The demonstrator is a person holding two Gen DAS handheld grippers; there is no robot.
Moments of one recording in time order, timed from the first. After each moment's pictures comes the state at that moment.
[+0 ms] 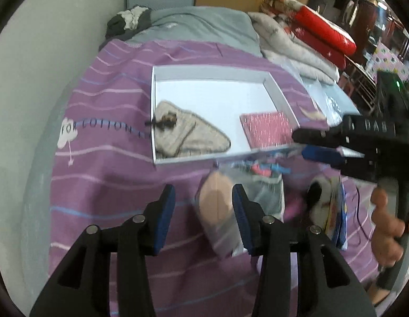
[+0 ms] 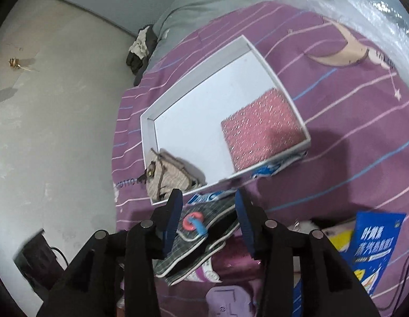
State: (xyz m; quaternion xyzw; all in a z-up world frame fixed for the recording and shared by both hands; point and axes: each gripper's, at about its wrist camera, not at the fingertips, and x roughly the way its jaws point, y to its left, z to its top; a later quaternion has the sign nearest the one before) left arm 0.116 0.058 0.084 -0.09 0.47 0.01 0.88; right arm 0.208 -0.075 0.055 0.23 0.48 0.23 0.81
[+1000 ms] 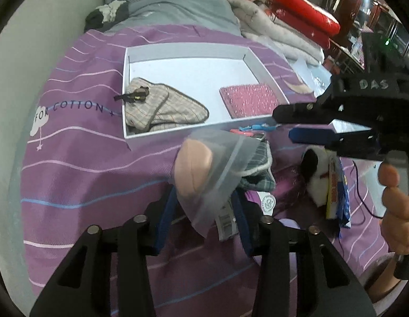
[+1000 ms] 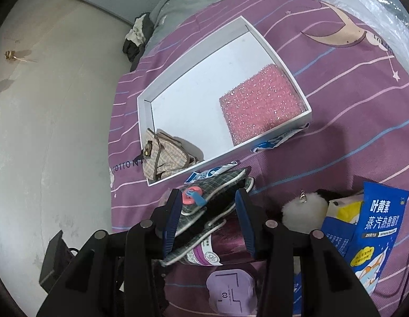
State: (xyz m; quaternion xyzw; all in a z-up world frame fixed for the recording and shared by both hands) left arm 0.110 0.038 0.056 -0.07 0.48 -0.04 0.87; right arm 0.198 -0.070 0.042 0.22 0.51 0.22 0.80
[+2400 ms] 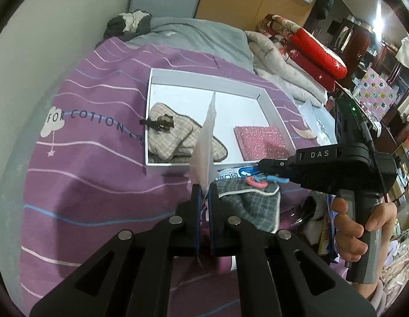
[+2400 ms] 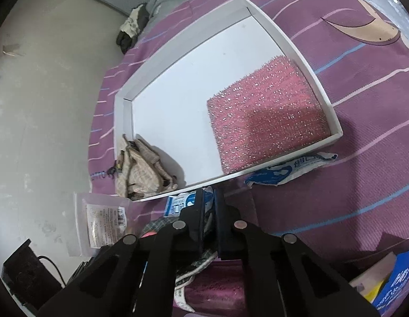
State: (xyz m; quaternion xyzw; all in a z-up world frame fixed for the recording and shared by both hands) left arm 0.115 0.073 0.068 -0.15 0.41 -0.02 0.90; right arm 0.247 -0.060 0.004 0.21 0.51 0.24 0.80
